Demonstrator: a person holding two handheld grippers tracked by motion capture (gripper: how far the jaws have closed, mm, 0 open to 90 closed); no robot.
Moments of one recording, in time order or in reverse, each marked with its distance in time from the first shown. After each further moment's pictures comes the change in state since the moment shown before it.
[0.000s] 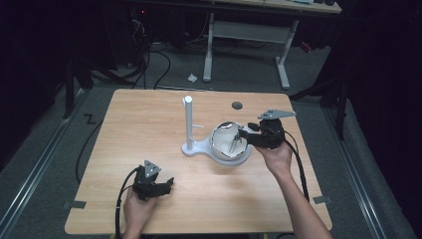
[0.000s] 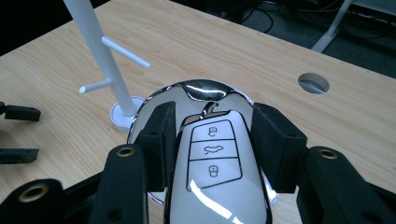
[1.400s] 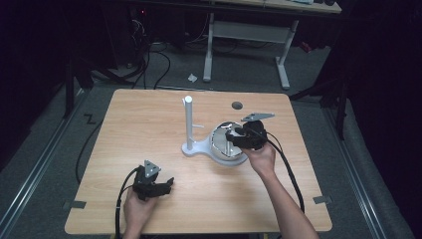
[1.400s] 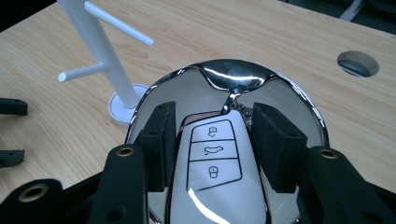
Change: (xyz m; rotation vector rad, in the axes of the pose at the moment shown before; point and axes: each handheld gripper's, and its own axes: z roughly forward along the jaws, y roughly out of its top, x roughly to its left) left arm 0.000 0.000 0.000 0.000 0.000 0.001; right arm 0.011 -0.009 0.053 0.073 0.035 0.022
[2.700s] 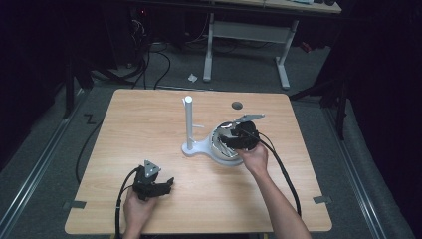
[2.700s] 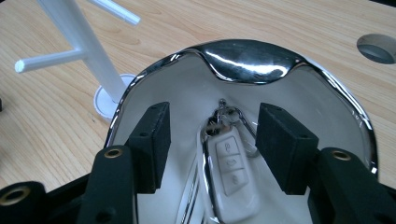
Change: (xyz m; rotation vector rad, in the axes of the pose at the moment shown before) left arm 0.000 0.000 0.000 0.002 0.000 0.002; right arm 0.001 -0.004 0.030 0.050 -0.010 0.006
